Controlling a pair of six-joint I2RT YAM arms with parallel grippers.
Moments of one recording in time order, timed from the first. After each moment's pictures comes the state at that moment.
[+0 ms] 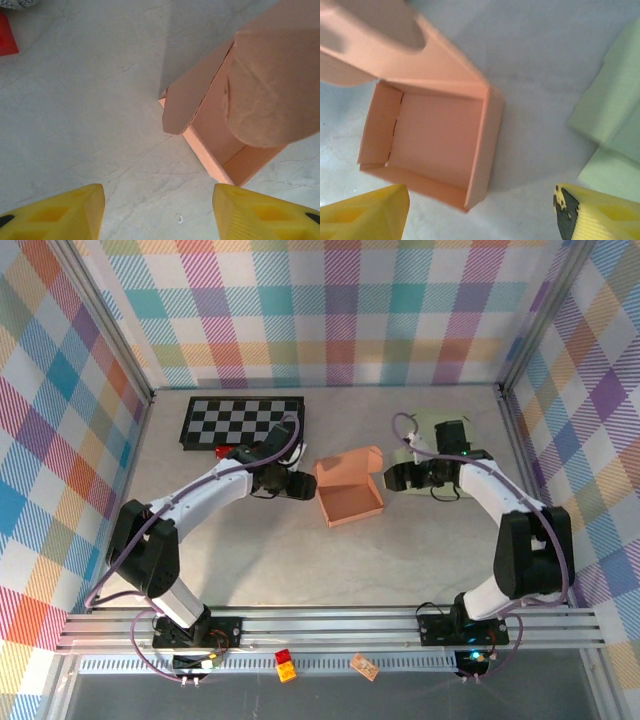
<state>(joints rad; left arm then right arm) -0.59 1.62 1.26 -0.72 0.09 -0.33 0.13 1.55 1.02 -0.51 -0.59 -0.13</state>
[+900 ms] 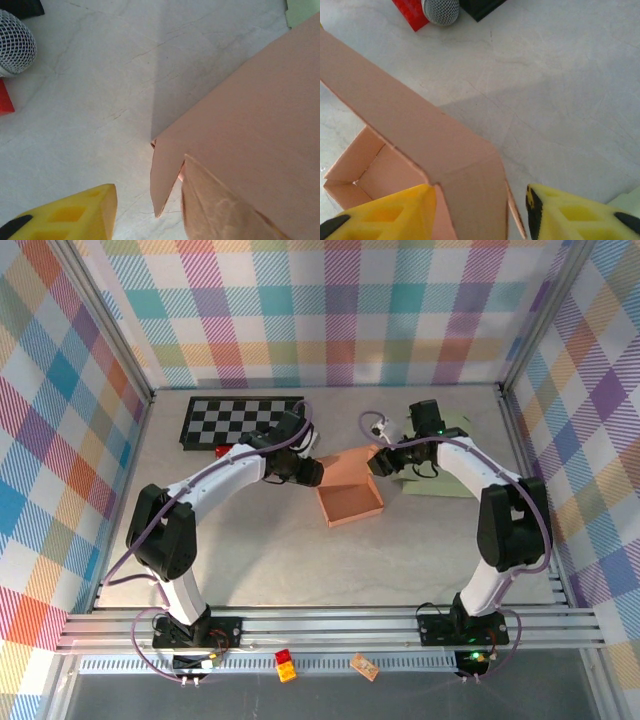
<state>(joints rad) -0.59 1.76 1.43 -0.74 0.08 -0.26 0.25 1.73 1.26 -0.53 -0.56 -0.46</state>
